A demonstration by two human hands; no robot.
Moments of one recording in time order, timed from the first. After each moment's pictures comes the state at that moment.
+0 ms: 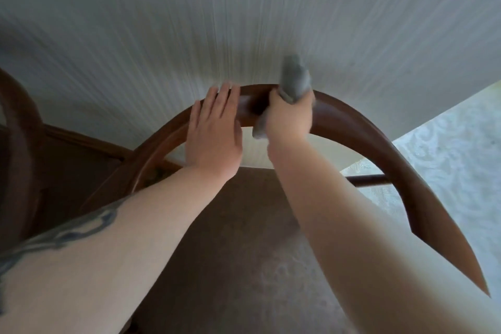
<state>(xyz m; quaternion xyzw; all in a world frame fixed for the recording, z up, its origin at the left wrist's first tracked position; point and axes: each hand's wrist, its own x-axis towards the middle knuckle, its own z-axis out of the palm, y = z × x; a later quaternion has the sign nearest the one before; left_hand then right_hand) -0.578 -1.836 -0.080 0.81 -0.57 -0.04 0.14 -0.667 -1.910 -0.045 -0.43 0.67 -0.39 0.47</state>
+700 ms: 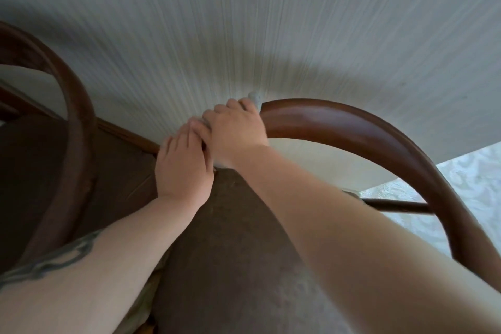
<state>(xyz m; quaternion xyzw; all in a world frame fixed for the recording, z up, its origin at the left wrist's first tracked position) -0.514 -1.764 -0.088 0.88 -0.47 -0.03 0.07 -0.571 -1.868 -0.059 -0.95 0.30 -0.01 0.07</state>
